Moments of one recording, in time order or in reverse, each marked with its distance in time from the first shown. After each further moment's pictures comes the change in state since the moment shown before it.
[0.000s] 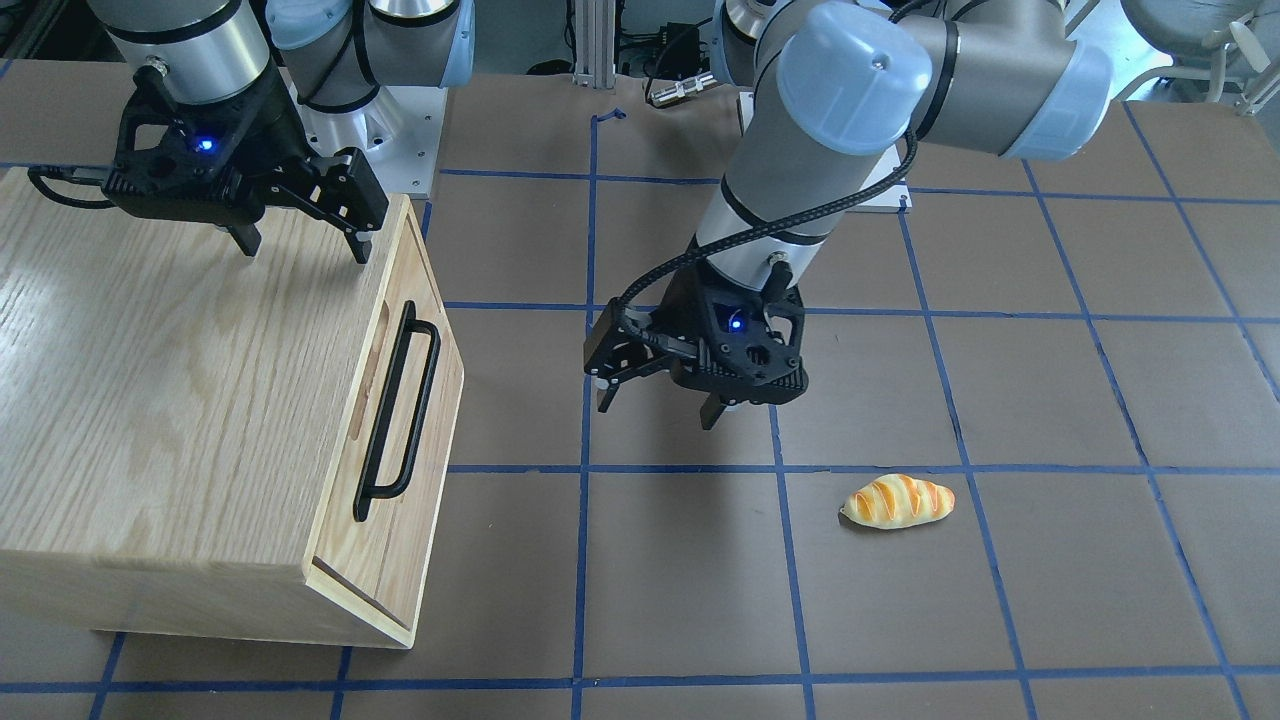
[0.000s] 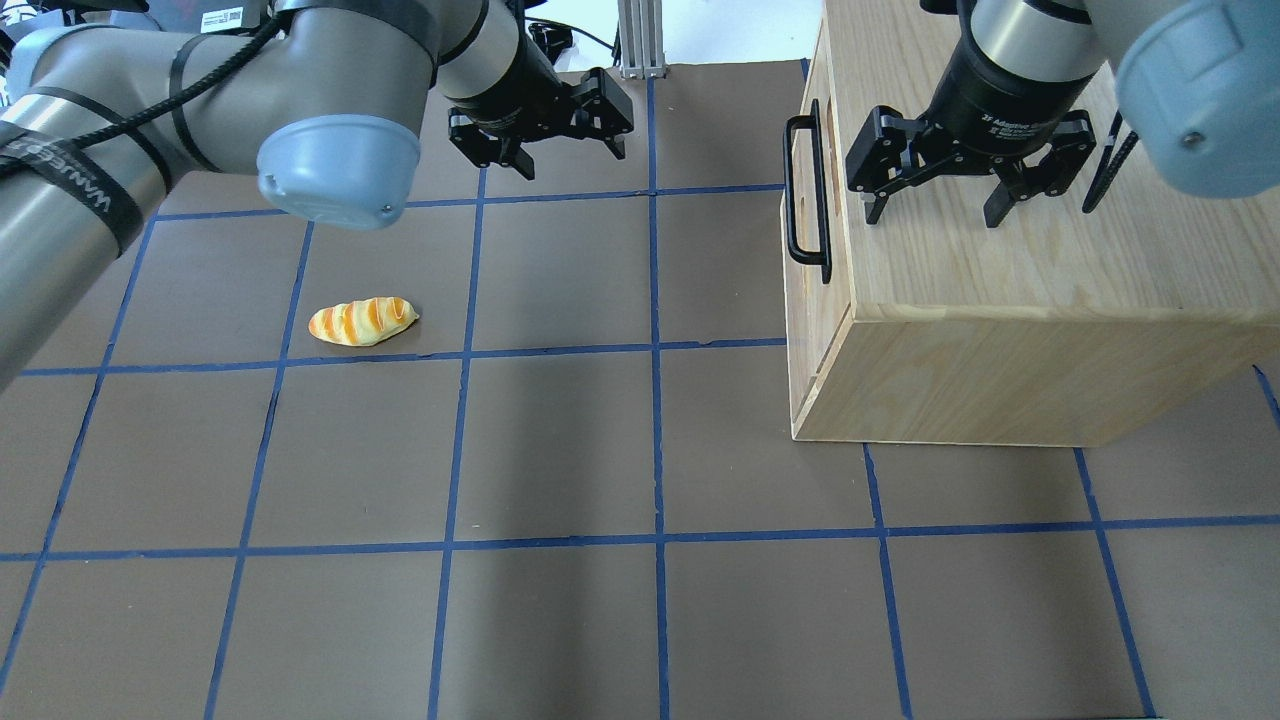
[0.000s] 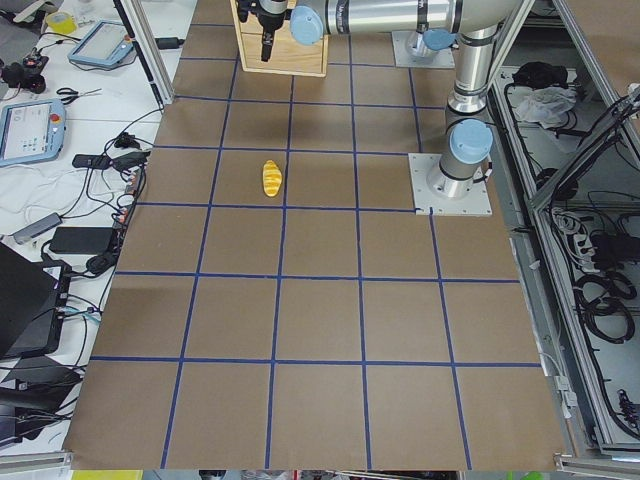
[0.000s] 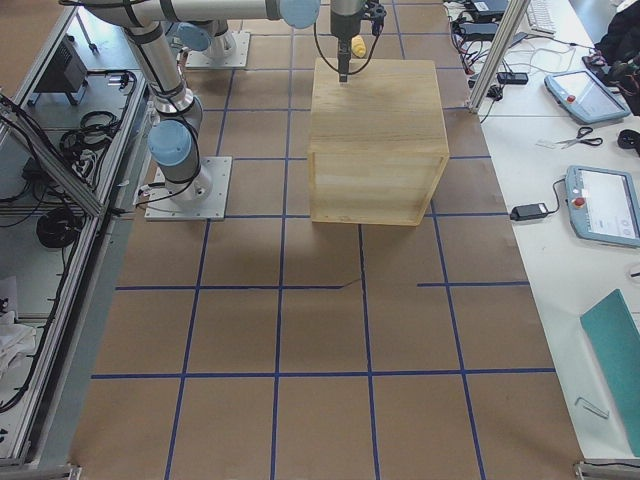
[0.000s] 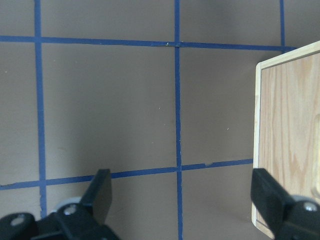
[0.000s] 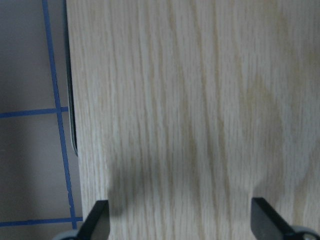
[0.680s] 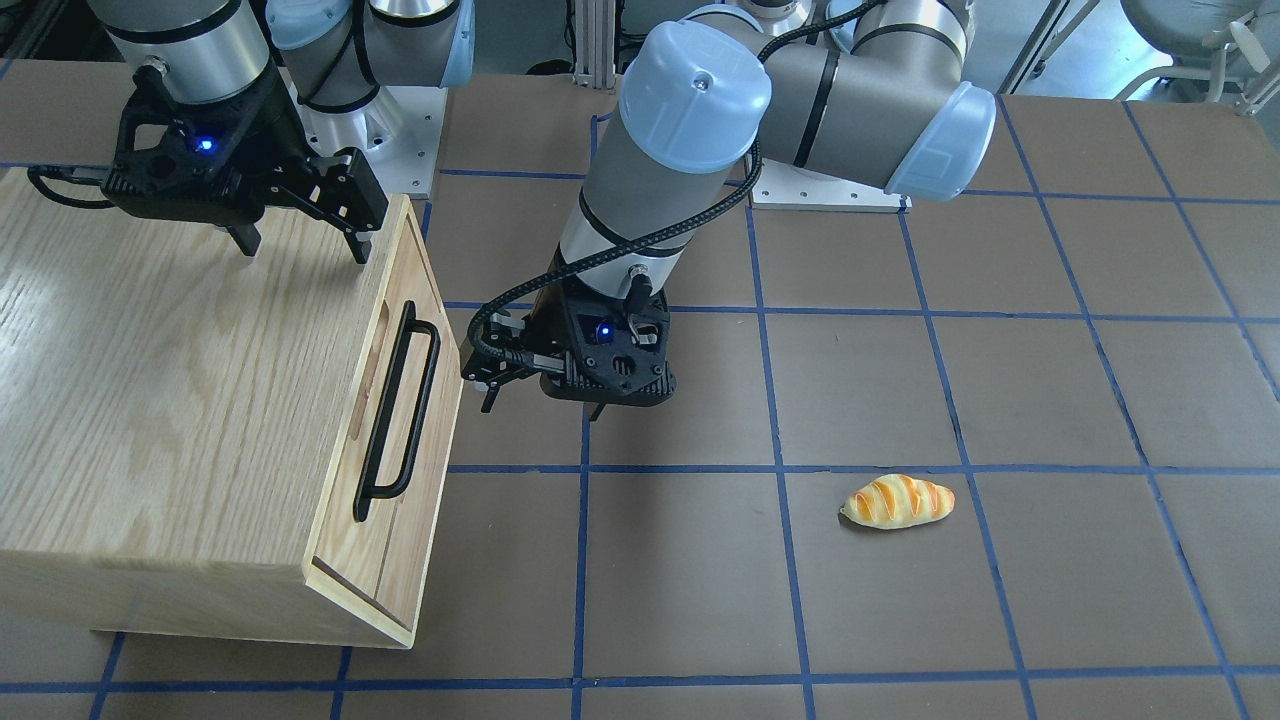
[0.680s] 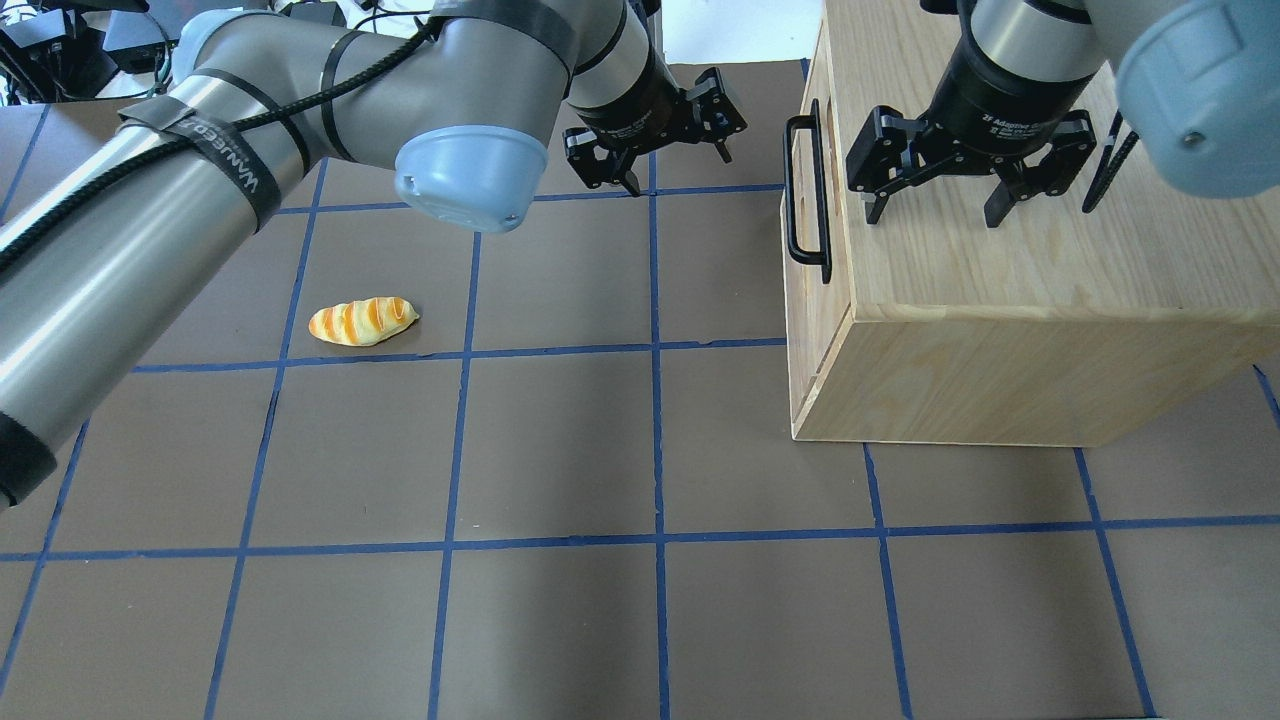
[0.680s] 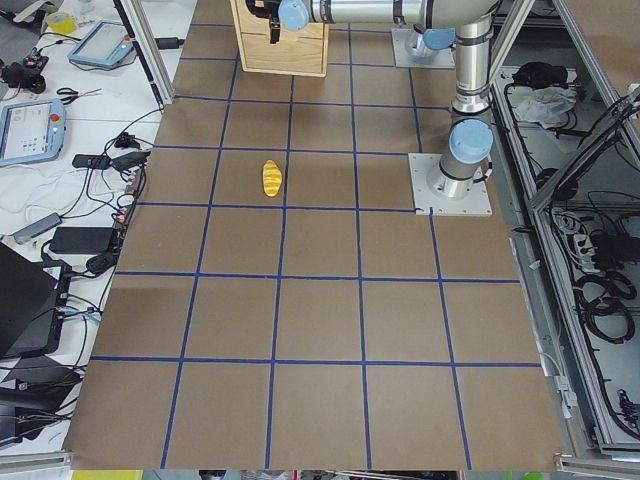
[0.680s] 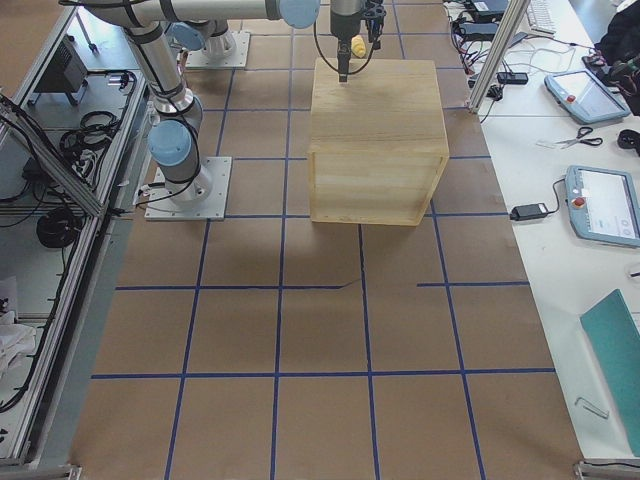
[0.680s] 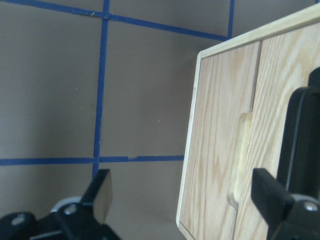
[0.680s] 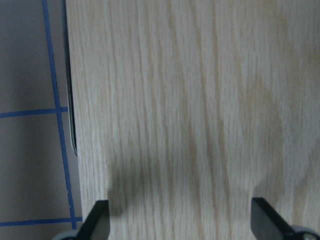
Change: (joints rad) left arm -0.117 -0.093 0.091 0.011 -0.012 -0.250; right arm 0.000 0.000 0.000 0.000 -0.001 0.000
